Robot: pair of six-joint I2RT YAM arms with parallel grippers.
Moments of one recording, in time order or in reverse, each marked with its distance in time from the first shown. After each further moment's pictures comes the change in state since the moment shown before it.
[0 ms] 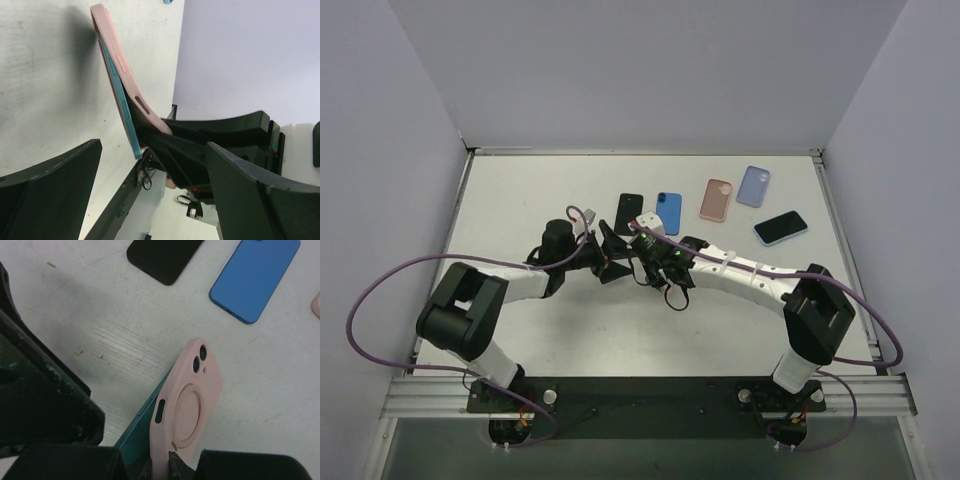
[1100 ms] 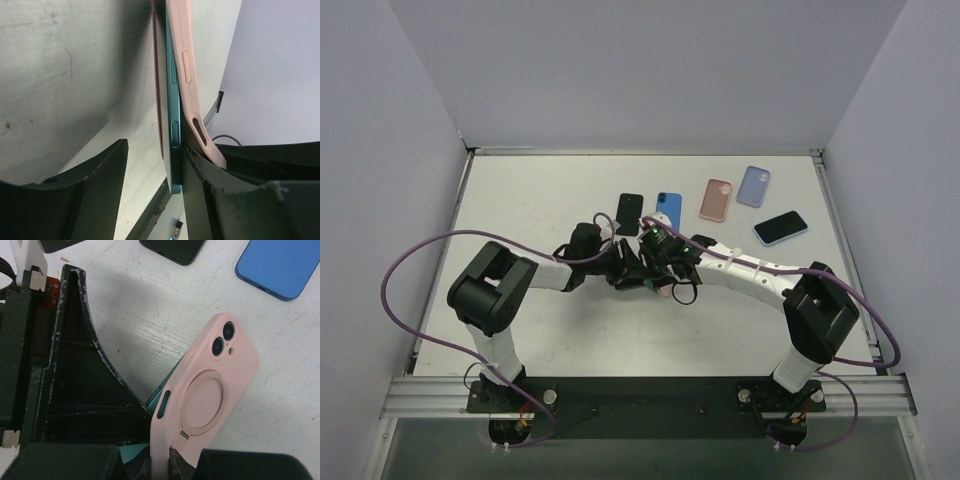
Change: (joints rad) left arm -0.103 0.222 0.105 -0.113 -0.051 0.174; right arm -0.069 -0.008 -0.080 0.106 -0.209 0.072
